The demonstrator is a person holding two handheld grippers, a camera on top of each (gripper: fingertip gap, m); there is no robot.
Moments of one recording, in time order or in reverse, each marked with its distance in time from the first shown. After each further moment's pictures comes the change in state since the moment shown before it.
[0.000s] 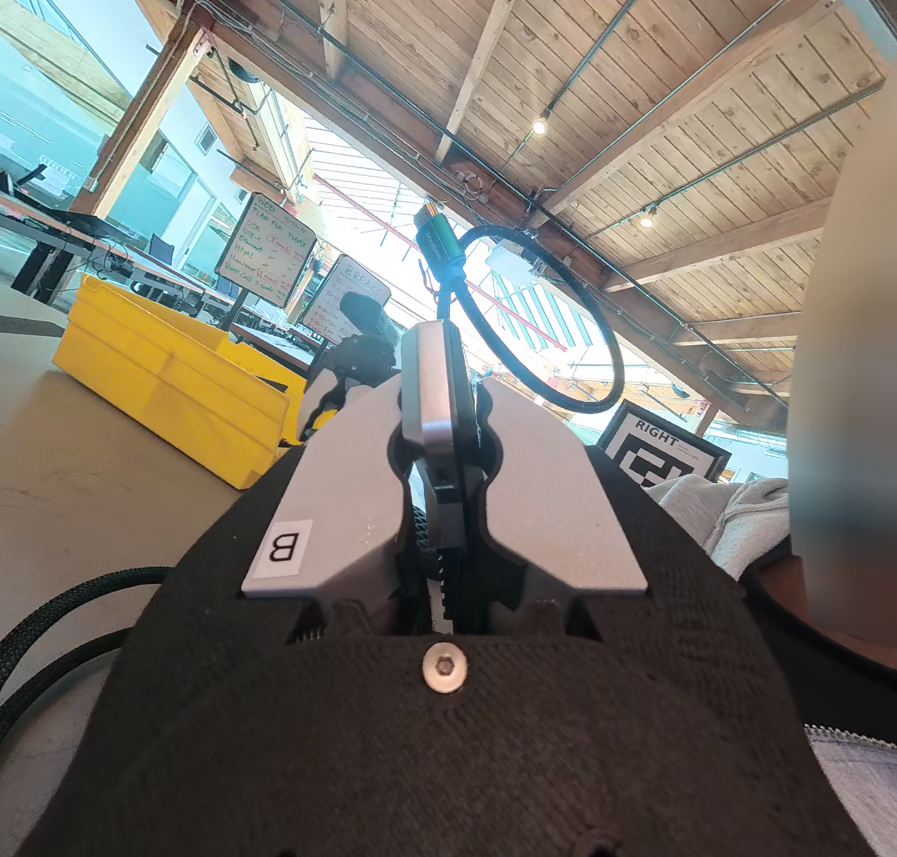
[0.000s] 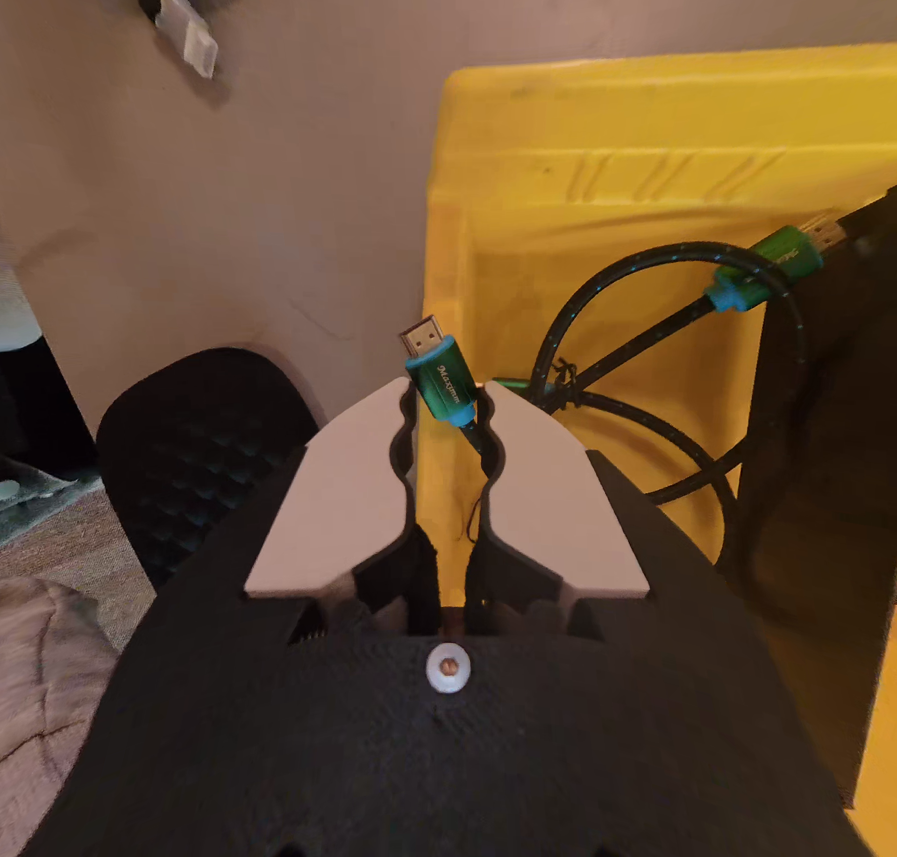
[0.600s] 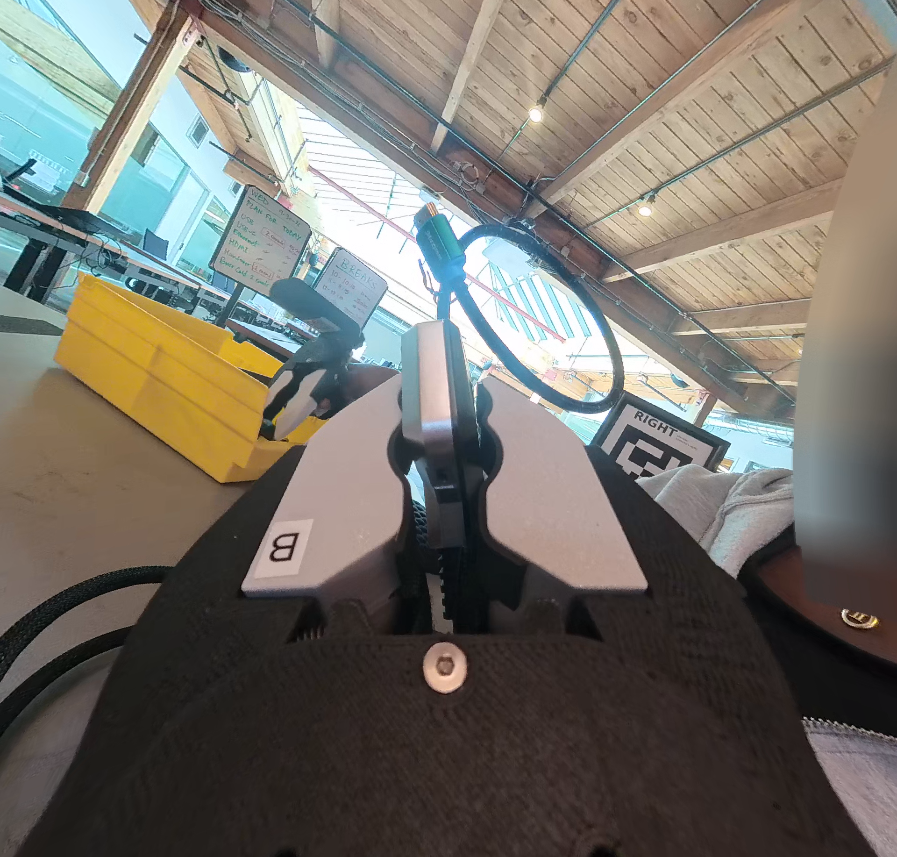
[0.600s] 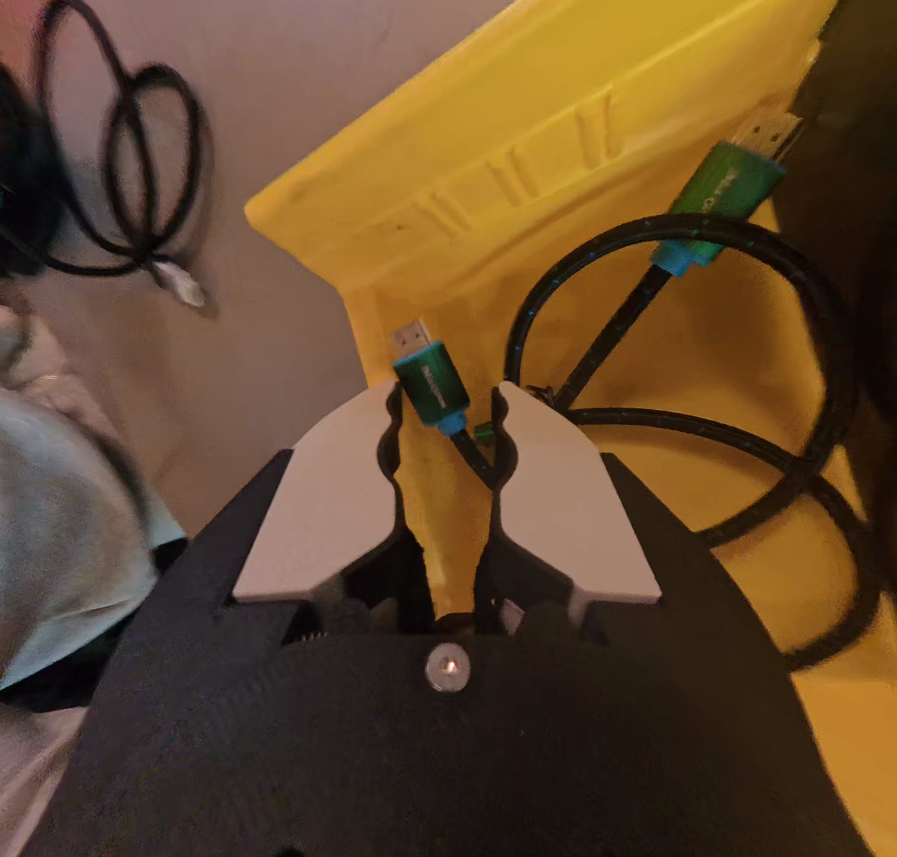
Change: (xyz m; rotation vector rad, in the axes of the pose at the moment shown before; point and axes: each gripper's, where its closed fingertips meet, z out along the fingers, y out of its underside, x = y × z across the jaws) left arm 0.003 0.003 0.001 -0.019 0.008 0.010; right arm 0.029 -0.020 0.022 0.117 -0.062 0.492
